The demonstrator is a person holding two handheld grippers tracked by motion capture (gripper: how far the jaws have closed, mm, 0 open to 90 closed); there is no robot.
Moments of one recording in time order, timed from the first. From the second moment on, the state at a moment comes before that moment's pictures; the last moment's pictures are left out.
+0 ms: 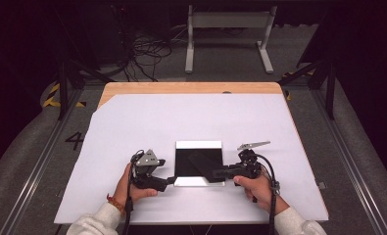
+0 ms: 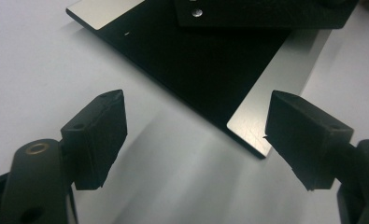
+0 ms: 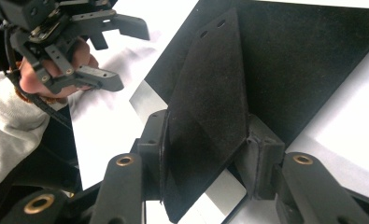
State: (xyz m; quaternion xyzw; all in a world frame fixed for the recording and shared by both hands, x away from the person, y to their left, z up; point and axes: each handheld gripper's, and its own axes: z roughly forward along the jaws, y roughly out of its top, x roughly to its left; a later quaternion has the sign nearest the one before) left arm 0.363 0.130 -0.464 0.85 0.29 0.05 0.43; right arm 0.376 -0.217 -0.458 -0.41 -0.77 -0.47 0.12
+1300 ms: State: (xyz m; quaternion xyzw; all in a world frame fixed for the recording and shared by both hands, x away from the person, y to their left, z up) left arm 0.388 0.106 -0.465 0.86 0.26 -0.02 0.43; right arm 0.359 -0.212 -0.446 -0.32 -0.82 -0.47 0.03
